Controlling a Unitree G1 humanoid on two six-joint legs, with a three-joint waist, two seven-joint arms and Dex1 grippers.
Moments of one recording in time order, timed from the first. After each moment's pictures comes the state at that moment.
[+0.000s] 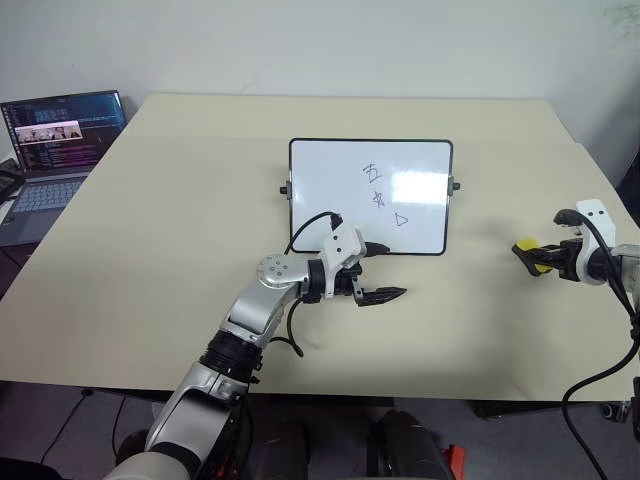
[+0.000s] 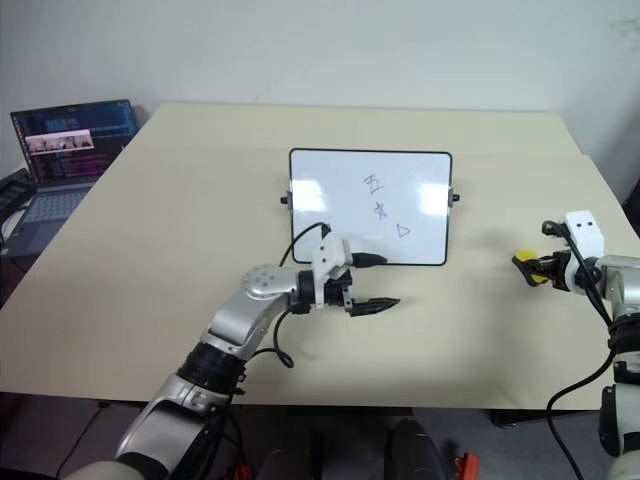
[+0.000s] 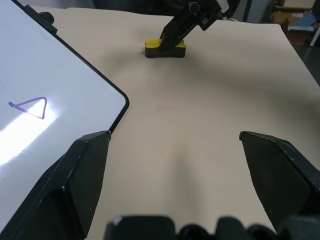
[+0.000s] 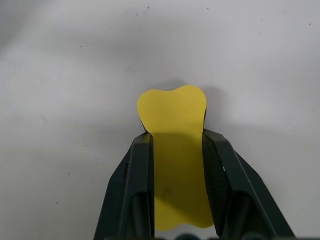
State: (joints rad) left arm -0.59 0.27 -0.31 0.19 -0.21 0.21 -0.96; right arm -0.66 -0.86 -0.10 0.59 0.20 0.75 0.78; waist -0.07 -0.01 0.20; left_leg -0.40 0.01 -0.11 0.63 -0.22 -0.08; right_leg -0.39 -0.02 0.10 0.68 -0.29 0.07
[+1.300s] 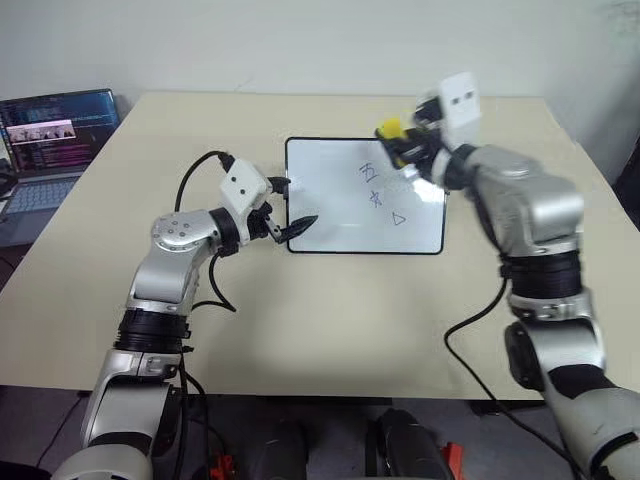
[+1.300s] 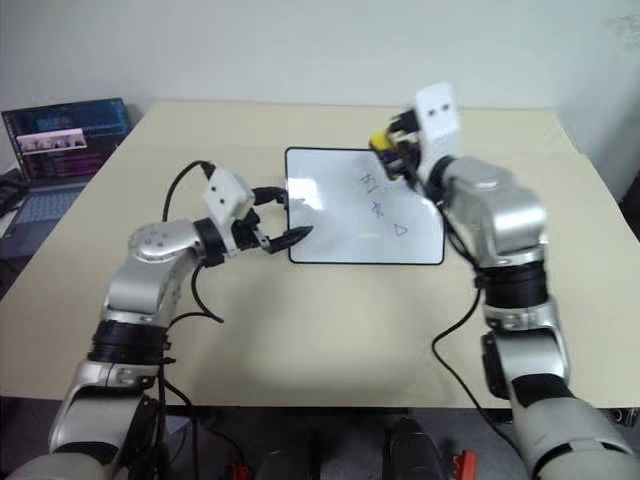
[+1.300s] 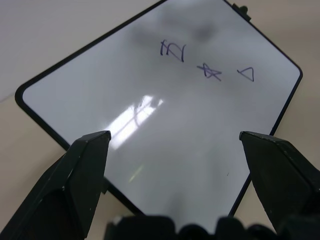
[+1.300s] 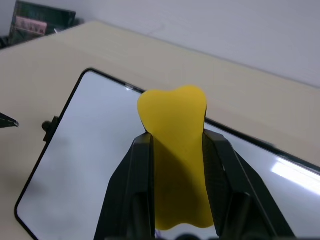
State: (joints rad) left arm -0.65 0.54 -0.03 0.19 -0.17 0.21 -0.85; right arm -1.02 -0.29 0.07 0.15 0.20 0.83 0.35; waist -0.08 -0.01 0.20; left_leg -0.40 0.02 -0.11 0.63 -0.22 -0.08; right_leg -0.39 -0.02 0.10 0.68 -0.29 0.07
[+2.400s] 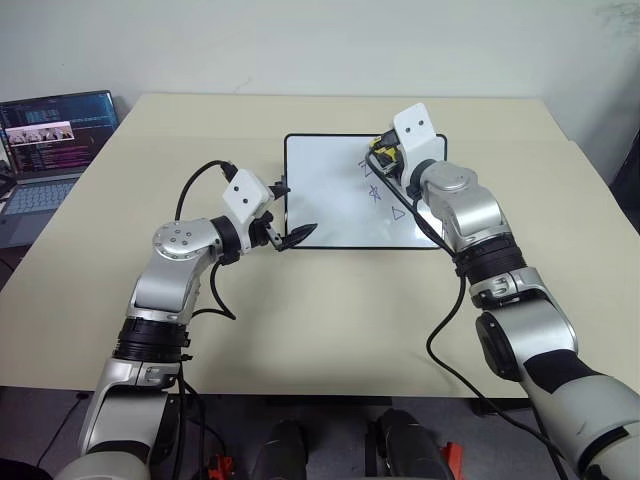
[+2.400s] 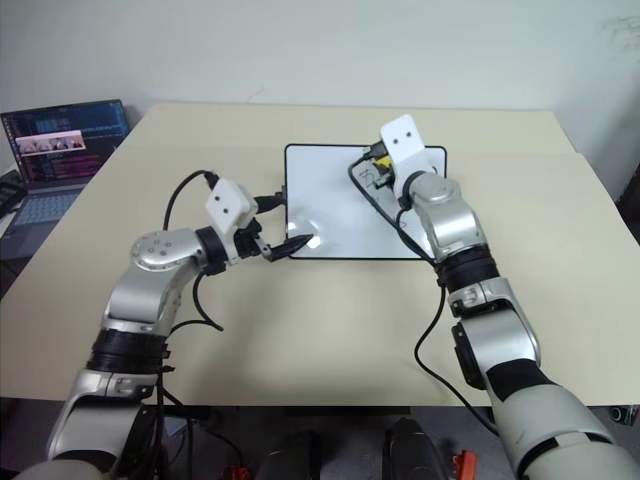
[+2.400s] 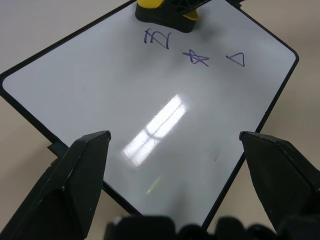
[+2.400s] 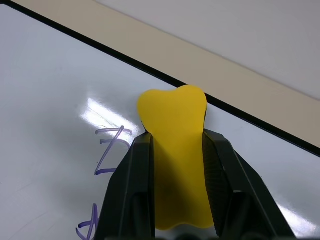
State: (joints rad) left arm -0.61 0.55 -0.03 0.14 -0.17 0.23 -0.84; right arm -1.12 -0.21 0.11 0.65 -0.02 0.42 0.26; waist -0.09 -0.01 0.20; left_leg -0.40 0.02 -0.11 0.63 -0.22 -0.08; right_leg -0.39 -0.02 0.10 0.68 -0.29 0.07
